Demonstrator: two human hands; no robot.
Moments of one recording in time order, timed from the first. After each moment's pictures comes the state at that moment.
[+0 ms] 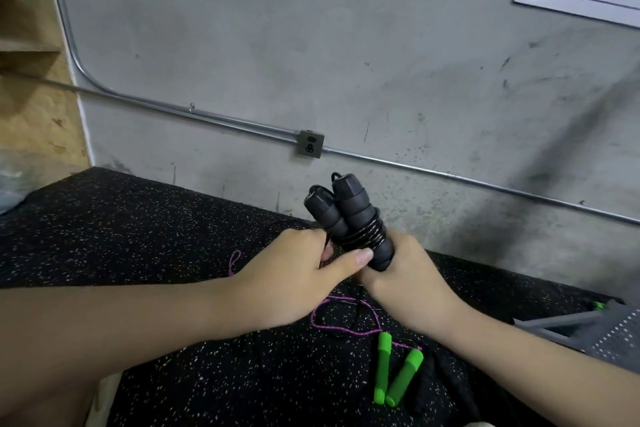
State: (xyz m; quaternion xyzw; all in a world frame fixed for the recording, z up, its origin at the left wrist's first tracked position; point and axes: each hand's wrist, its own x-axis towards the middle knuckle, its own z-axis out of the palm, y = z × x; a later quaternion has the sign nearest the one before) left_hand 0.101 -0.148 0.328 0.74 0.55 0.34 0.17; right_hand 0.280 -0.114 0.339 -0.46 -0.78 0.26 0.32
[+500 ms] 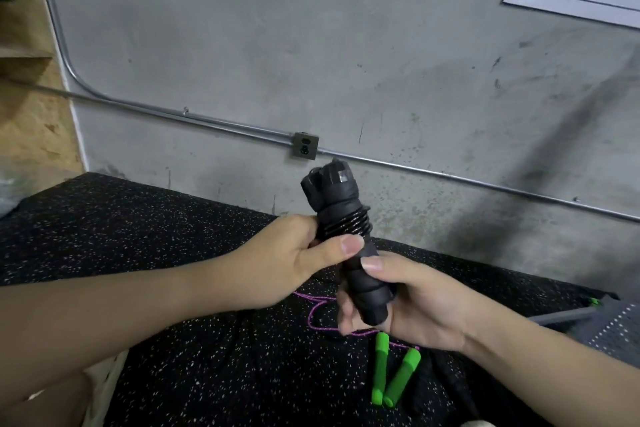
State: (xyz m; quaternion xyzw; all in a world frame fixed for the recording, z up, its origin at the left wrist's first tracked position) left_hand 0.087 -0.136 0.339 0.77 0.42 0.37 0.30; right_hand 0.295 -0.122 0.350 -0.23 -0.57 0.77 0.19
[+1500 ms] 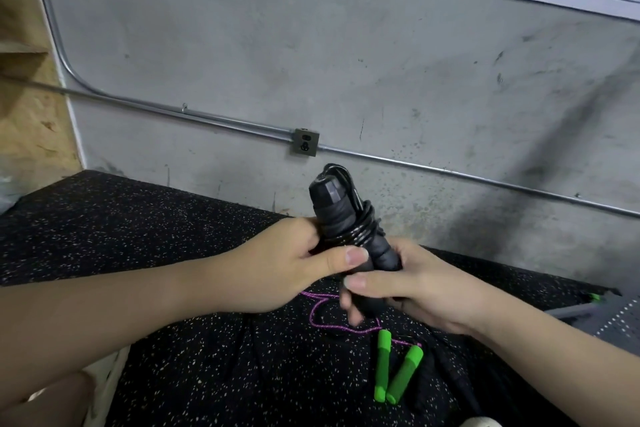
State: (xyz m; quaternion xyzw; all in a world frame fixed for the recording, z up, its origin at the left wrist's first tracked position) left_hand 0.085 -0.142 0.343 0.79 0.38 0.34 0.34; right_hand 0.298 -0.113 0.352 -0.24 -0.70 0.65 0.19
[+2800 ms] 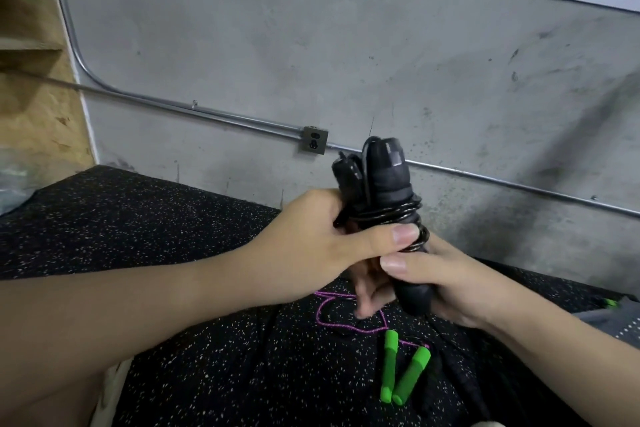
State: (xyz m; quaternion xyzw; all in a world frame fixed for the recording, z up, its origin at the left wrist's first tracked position) left_hand 0.104 -0.153 0.367 0.72 0.39 0.44 0.38; right_hand 0.295 -0.114 0.368 -0.21 -0.70 0.65 0.20
